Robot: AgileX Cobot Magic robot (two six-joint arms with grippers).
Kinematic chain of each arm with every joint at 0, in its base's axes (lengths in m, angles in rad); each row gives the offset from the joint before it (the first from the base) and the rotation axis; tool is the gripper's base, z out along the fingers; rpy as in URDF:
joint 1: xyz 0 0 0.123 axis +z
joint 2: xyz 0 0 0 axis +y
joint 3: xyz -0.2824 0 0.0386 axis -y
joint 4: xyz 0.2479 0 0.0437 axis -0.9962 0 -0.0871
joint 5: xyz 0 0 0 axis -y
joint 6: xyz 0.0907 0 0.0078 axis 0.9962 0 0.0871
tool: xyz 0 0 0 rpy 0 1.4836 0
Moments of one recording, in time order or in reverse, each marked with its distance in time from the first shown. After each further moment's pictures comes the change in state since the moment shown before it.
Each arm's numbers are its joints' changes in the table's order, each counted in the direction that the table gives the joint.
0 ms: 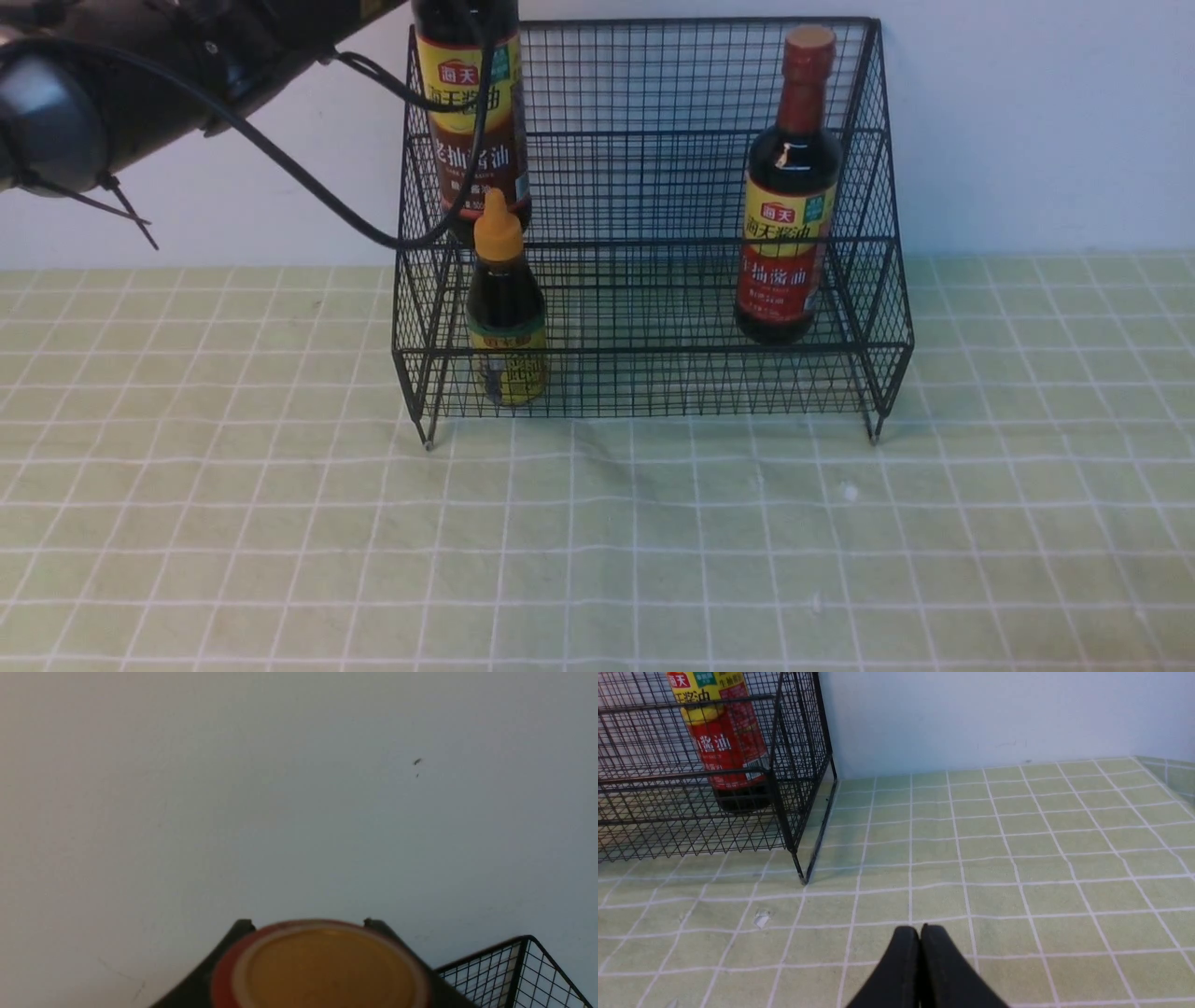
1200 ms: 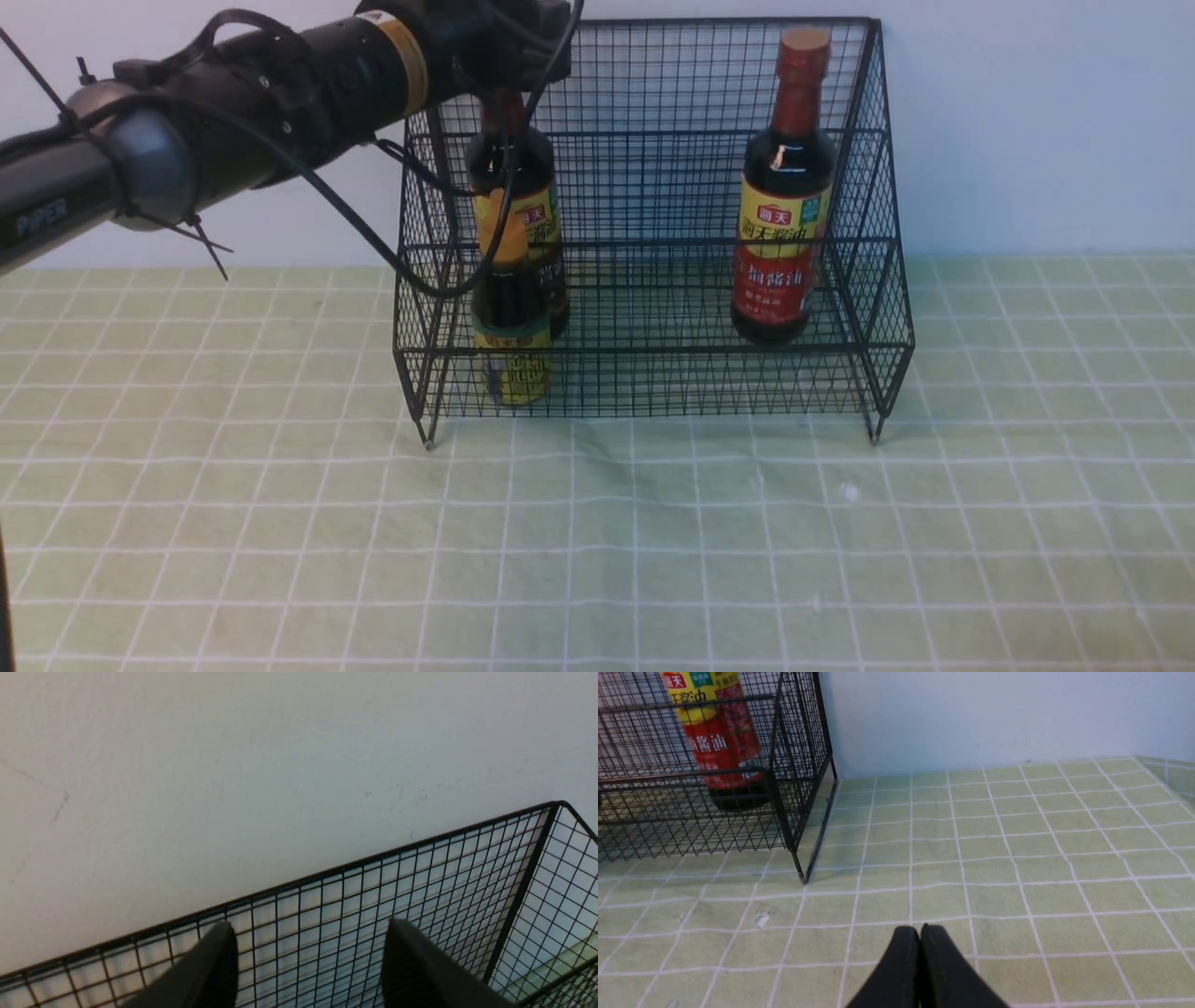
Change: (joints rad) right arm 0.000 0.000 0.000 0.000 0.000 0.000; left arm -0.001 0.124 0.003 -0.255 -0.015 -0.258
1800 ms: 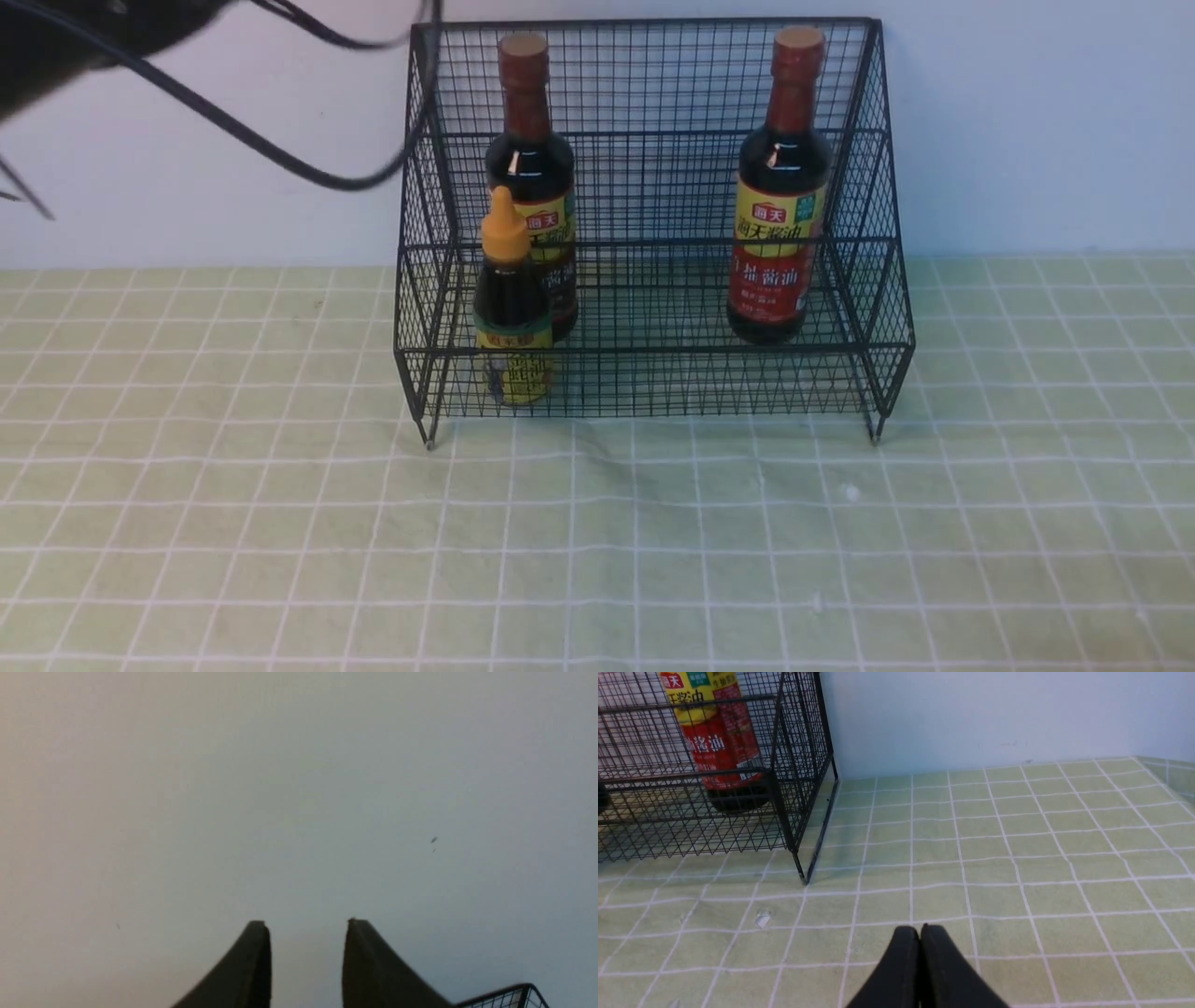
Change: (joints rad) right arm 0.000 0.000 0.000 0.000 0.000 0.000; left arm 0.002 -0.309 0.000 -0.272 -0.141 -0.323
